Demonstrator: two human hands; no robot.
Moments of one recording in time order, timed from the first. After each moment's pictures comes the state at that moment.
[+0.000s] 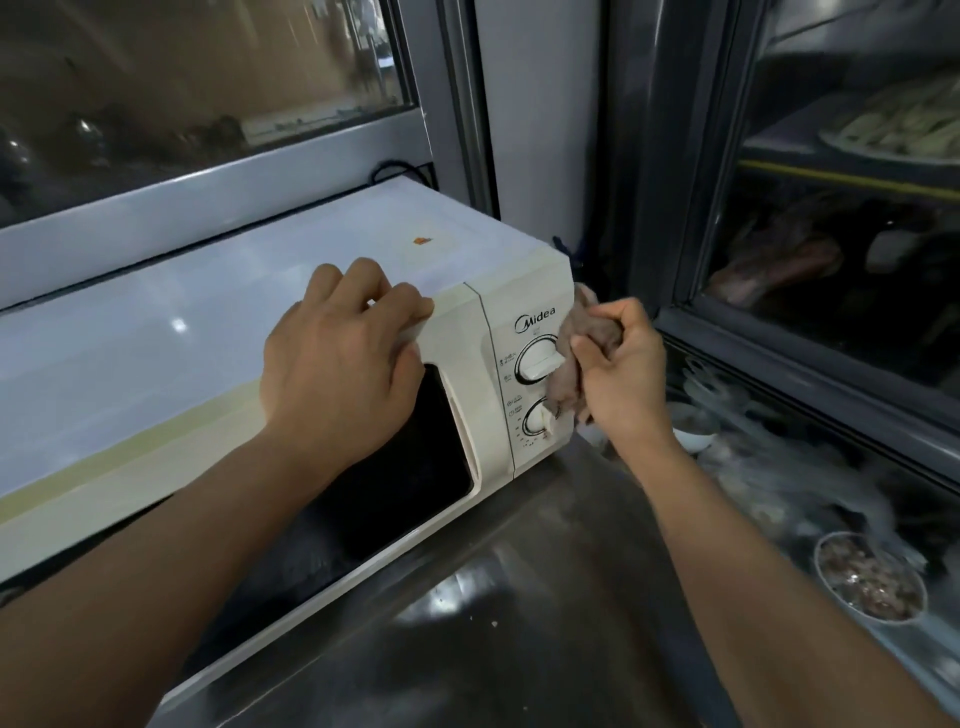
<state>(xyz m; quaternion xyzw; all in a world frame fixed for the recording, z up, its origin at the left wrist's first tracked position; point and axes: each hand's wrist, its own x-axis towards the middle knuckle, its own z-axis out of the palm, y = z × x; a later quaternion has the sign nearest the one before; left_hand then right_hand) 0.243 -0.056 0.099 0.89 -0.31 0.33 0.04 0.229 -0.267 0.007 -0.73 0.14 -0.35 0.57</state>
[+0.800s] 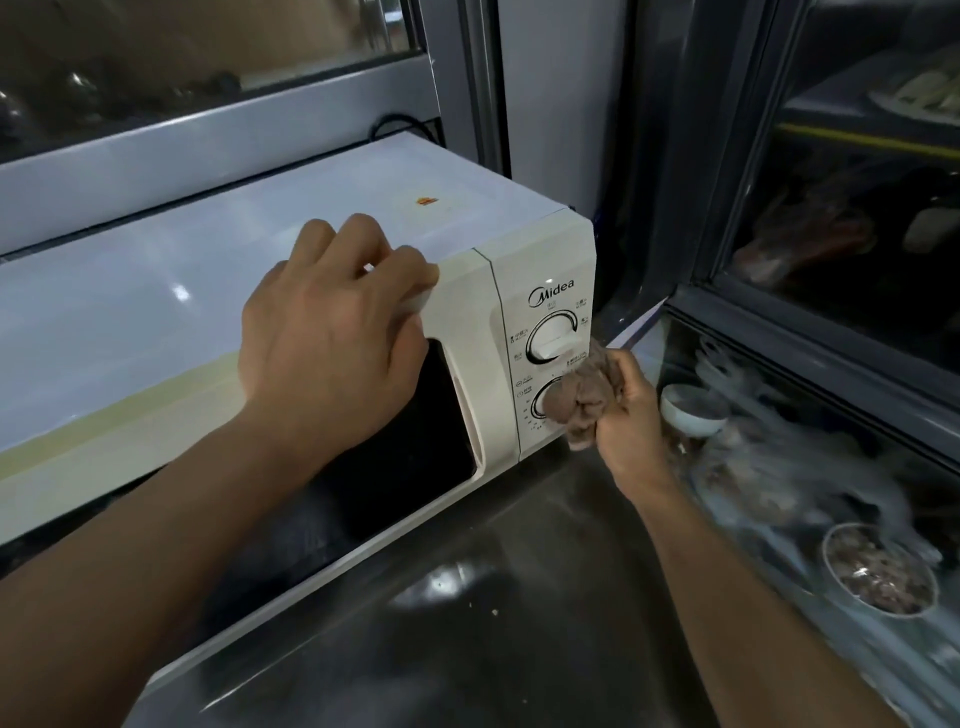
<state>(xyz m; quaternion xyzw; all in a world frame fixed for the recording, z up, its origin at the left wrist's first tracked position) 0.244 -0.056 0.098 0.88 -0.31 0.35 0.03 0.229 -0.267 -0.065 -0.66 0.11 -0.24 0.70</state>
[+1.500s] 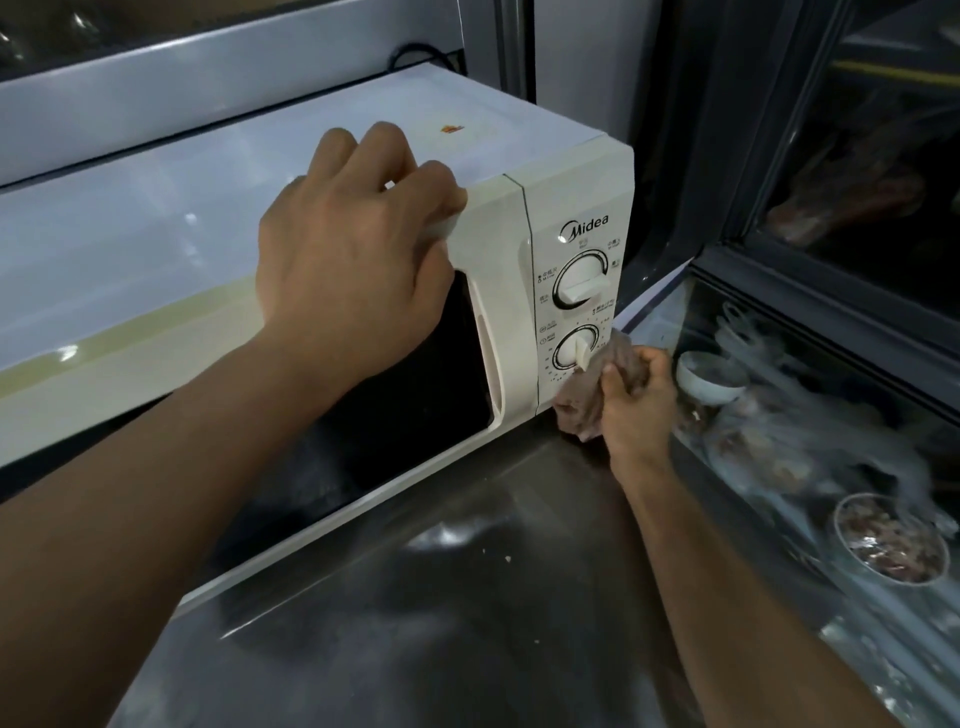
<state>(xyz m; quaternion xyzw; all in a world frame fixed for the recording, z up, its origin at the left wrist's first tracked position) 0.246 -0.055 0.095 0.87 -0.31 0.37 0.03 0.223 -0.245 -0.100 -0.65 0.27 -0.29 0.65</state>
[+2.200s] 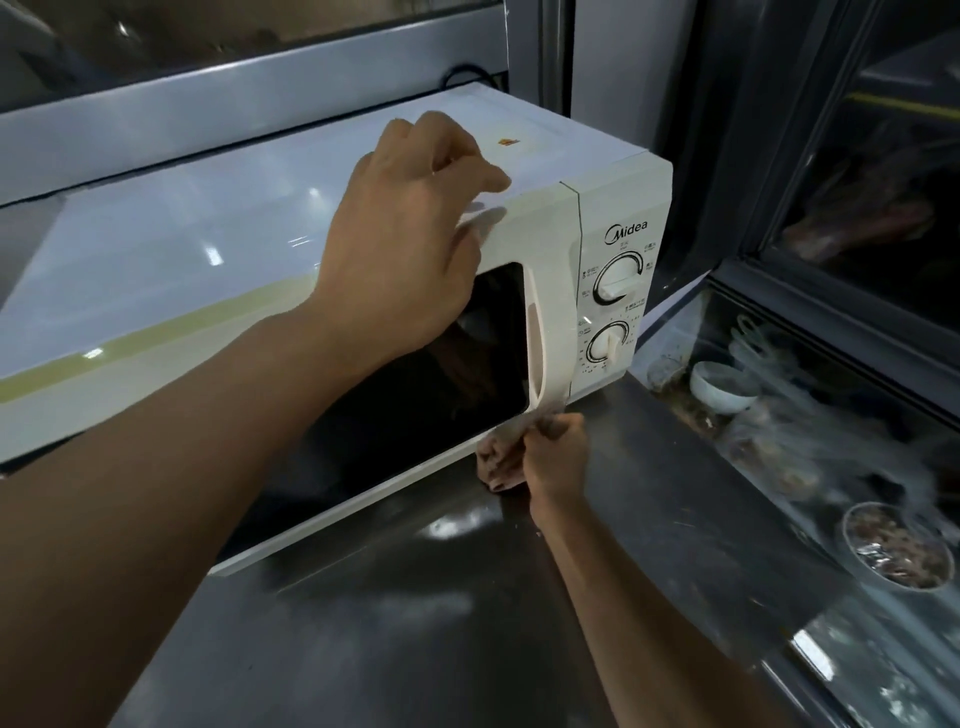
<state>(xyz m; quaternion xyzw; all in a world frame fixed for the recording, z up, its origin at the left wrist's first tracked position) 0.233 -0.031 0.113 0.86 -0.39 0.30 0.15 0.200 -0.136 -0.099 -0.59 0.34 -0.12 0.72</state>
